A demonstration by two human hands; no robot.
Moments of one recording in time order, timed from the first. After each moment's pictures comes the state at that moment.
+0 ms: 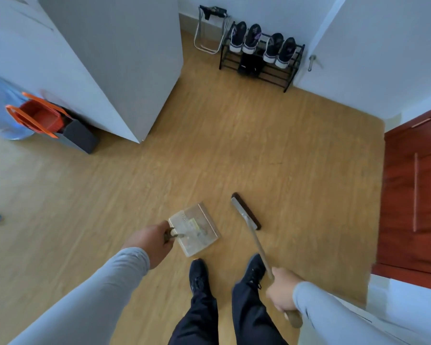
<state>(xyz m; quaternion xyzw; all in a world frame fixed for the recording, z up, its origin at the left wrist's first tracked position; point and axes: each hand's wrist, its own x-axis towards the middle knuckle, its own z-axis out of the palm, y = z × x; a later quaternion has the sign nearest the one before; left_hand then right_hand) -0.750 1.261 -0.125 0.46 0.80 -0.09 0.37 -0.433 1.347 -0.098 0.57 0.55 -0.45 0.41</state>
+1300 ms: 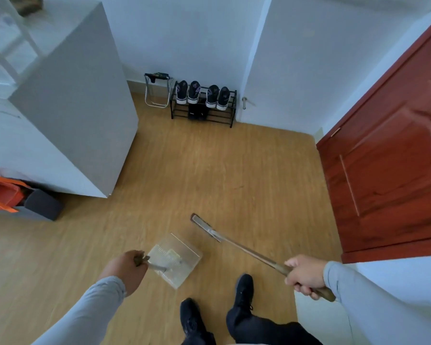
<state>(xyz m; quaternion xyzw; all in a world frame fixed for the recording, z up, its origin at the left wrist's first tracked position) -0.752 1.262 -0.063 0.40 0.84 -0.02 0.37 -0.332 1.371 -0.006 0.65 0.43 -0.57 0.27</state>
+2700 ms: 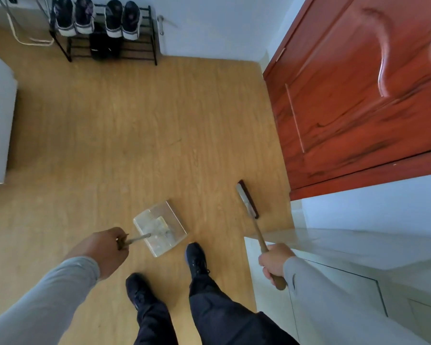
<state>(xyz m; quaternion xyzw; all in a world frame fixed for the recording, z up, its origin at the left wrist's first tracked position) -0.521 1.402 -0.130 0.55 0.73 -0.19 0.37 -0.123 1.382 -0.119 0.79 0.25 -0.52 0.20</state>
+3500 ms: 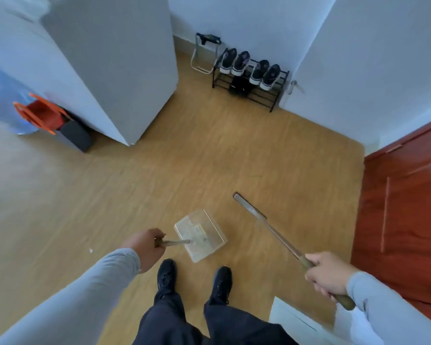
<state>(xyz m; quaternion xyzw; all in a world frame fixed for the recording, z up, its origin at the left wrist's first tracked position) -0.582 1.269 -0.071 0.35 0.84 -0.04 0.42 -0.200 1.458 -0.020 0.63 0.54 -0.48 0.29</state>
